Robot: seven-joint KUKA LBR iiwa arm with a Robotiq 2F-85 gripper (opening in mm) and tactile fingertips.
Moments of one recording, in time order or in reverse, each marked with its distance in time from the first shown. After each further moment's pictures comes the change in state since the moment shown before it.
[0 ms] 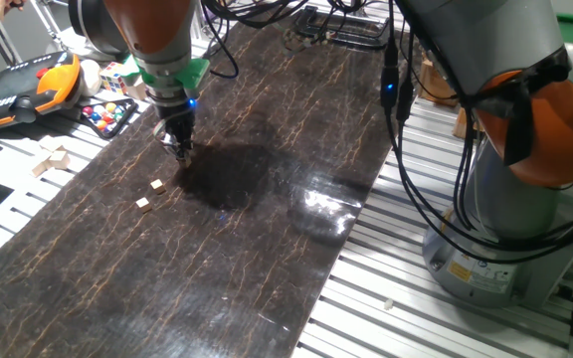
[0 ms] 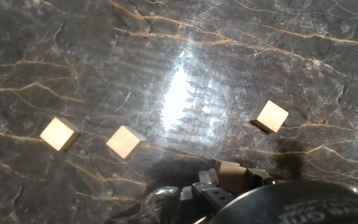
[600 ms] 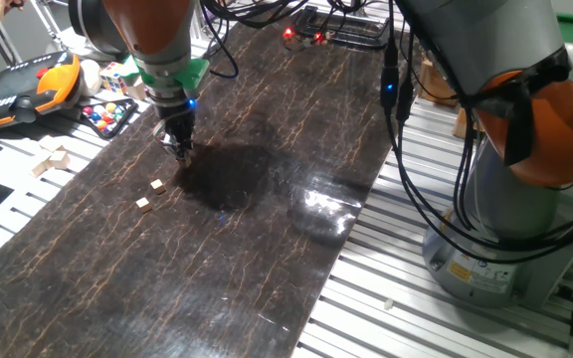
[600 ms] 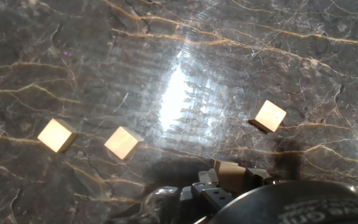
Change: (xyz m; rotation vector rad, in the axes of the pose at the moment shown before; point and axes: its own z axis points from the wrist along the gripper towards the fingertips) arm 0.000 -0.001 0.000 0.007 0.002 0.010
